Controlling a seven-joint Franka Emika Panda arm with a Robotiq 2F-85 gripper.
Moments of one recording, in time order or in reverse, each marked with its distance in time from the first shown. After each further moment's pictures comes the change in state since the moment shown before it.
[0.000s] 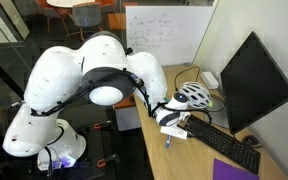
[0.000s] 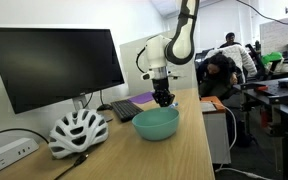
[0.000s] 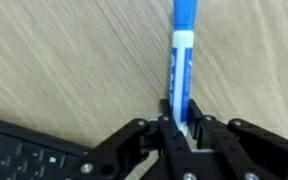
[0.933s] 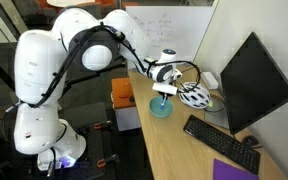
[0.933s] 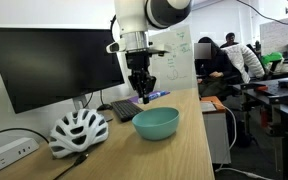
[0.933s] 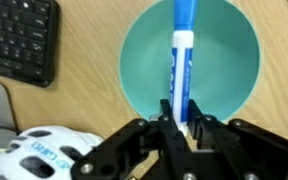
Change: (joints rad) arm 0.322 -0.184 0.042 0.088 0.047 -0.257 0.356
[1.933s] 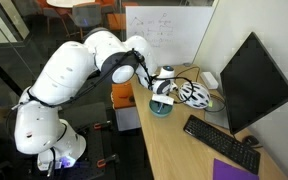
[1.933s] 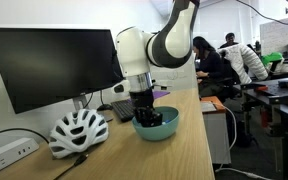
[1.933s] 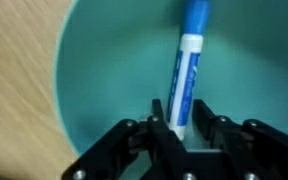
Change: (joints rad) arm 0.025 0.293 -0.011 0.149 -0.008 0.070 -0.042
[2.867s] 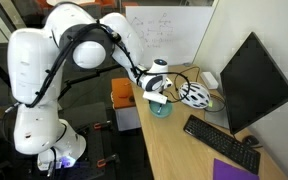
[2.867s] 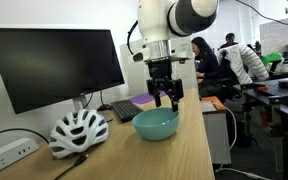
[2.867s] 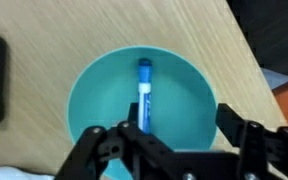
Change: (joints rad) arm -0.026 -0.332 0.005 -0.356 0.059 0.058 -0.011
